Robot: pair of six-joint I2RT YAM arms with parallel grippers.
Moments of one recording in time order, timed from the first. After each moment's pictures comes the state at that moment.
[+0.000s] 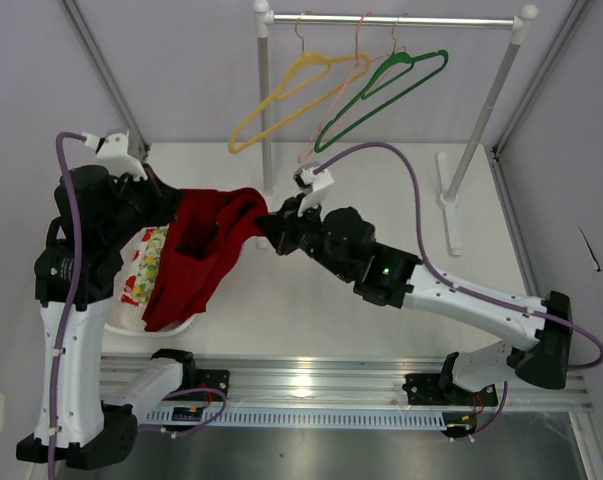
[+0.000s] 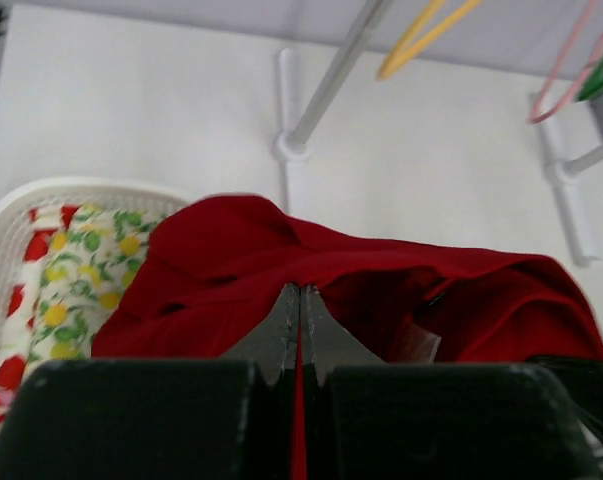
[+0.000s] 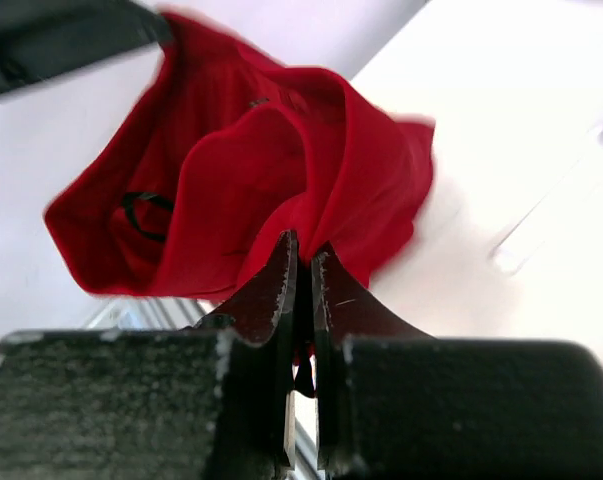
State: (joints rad) left arm -0.10 0.95 1.53 -0.95 0.08 -0.24; right arm 1.15 1.42 1.30 0.10 0.27 0.43
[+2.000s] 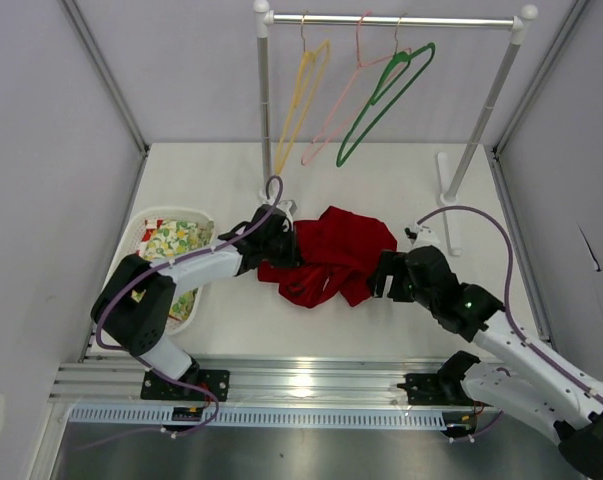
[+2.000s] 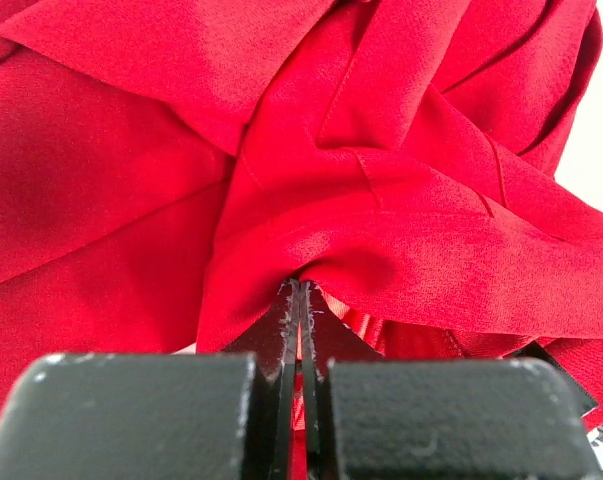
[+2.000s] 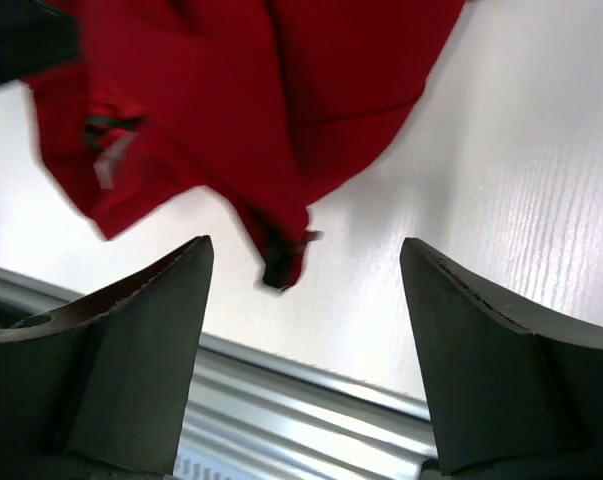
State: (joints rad) left arm -0.62 1.58 0.91 -0.14 0.15 -0.56; right arm 0.70 0.83 0.68 -0.54 0.19 0.64
